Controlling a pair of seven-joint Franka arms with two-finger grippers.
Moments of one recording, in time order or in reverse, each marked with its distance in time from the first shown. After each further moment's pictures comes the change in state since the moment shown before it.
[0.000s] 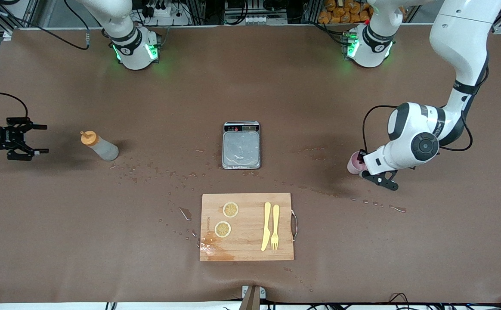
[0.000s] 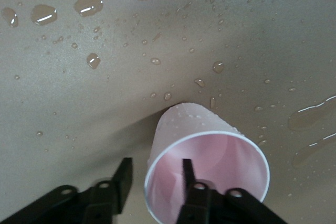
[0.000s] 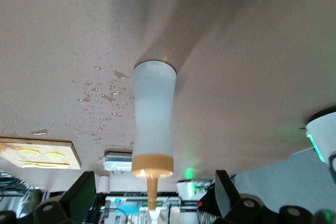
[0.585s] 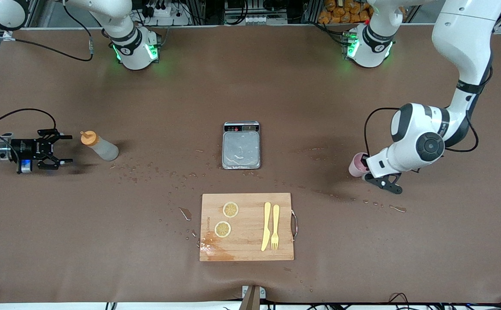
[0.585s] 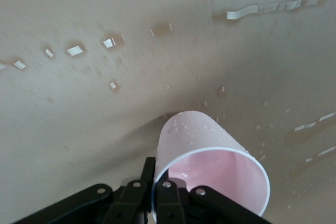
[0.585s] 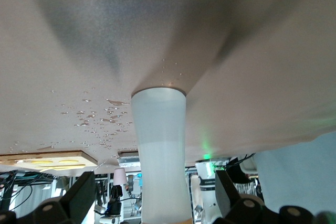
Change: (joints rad) left arm 0.003 -0.011 0.000 0.065 0.001 -0.003 0.001; right arm -0.008 0.166 0.001 0.000 0.096 0.036 0.022
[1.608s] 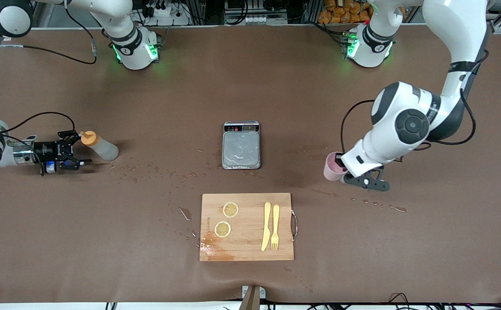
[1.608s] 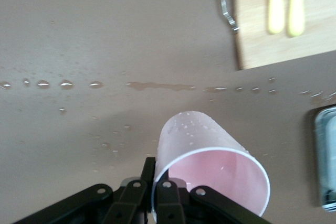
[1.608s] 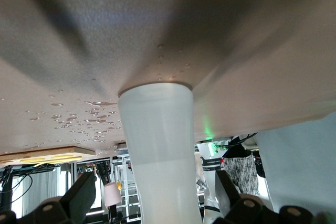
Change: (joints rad) left arm -0.091 -0.044 -0.156 0.227 -0.010 -0.198 -0.461; right arm 0.047 0.033 0.017 -0.074 0.064 0.024 0.016
